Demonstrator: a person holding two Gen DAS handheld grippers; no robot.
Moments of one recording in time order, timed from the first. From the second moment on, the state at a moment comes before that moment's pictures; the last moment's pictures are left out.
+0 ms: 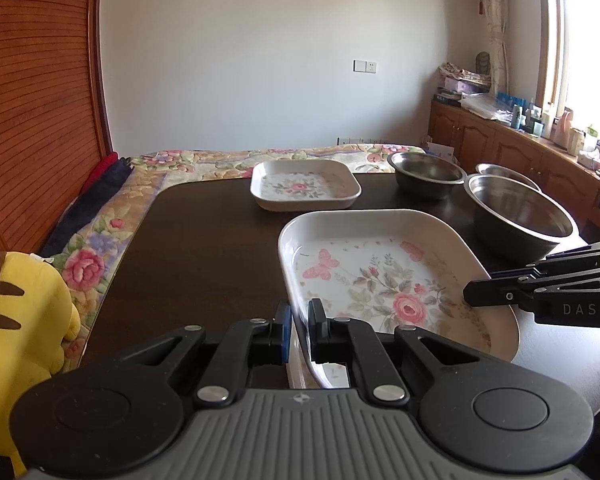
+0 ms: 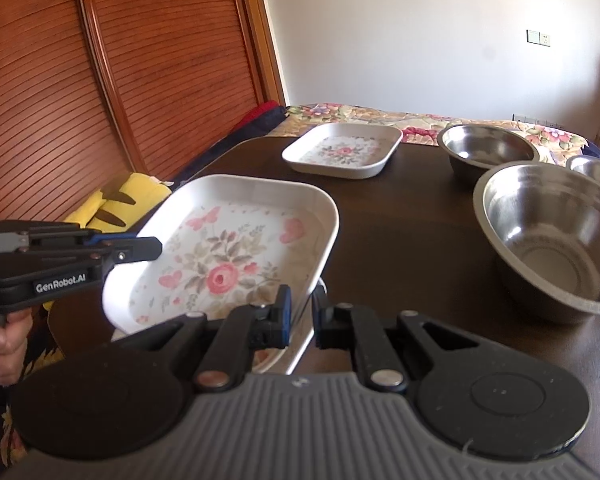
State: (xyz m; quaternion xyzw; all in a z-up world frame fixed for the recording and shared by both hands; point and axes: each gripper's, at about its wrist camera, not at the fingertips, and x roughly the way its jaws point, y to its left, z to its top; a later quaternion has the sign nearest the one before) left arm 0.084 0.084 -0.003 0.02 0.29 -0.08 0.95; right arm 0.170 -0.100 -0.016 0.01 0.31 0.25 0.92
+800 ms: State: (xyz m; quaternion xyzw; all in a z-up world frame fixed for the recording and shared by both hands) left arm 0.070 0.083 -0.020 0.03 0.31 -0.07 0.95; right arm 0.155 -0.101 -0.021 0.00 0.31 0.26 0.91
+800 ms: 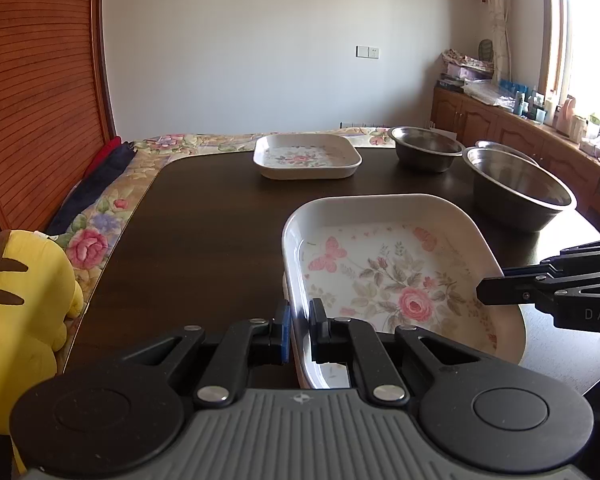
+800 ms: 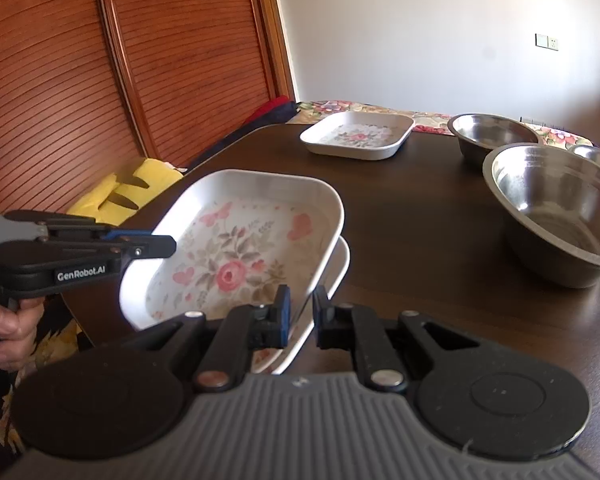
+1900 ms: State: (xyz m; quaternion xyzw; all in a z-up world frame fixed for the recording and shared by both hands) left arm 0.073 0.089 -0.021 0.02 0.29 -0.07 0.95; right arm 0.150 -0.097 -0.016 -0.03 0.29 0.26 0.92
